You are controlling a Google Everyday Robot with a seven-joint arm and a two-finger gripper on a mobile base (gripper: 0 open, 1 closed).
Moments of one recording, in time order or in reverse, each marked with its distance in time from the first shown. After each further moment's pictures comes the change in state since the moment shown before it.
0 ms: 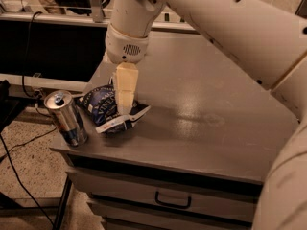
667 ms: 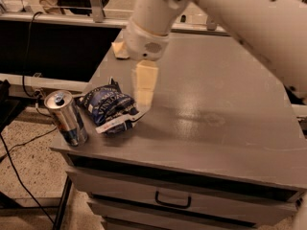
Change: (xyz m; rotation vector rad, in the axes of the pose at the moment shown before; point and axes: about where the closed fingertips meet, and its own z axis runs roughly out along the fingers) arm 0.031 0.009 -0.021 0.051 -0.012 -0.004
